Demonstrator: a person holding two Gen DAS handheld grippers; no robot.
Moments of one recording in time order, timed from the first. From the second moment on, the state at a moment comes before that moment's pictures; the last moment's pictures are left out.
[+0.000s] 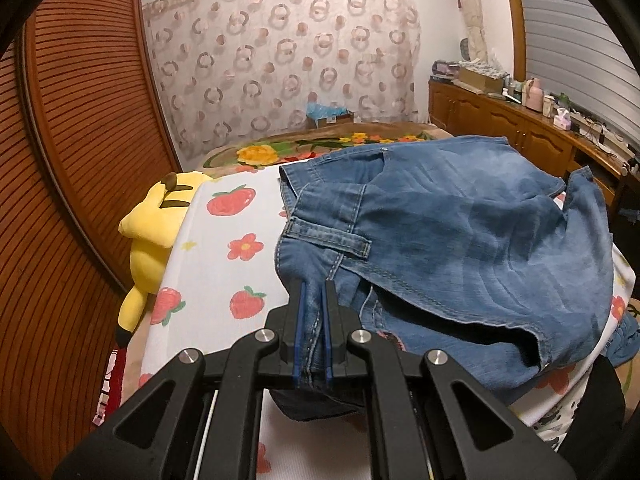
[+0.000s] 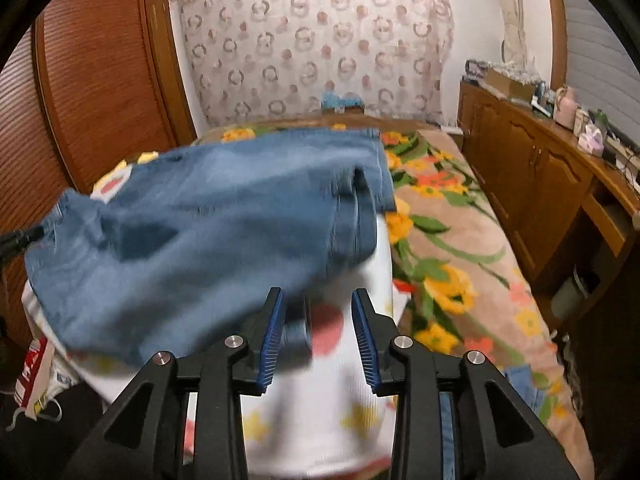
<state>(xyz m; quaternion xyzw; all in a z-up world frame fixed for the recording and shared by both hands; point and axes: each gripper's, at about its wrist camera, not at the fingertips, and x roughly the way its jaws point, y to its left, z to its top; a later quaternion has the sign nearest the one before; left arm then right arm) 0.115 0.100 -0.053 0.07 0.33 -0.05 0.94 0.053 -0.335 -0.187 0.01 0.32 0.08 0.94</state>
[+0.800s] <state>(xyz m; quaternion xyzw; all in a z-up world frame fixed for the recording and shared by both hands) 0.095 0.106 -0.030 0.06 0.30 -0.06 0.95 0.067 -0.318 -0.184 -0.01 0.36 0.11 0.93</state>
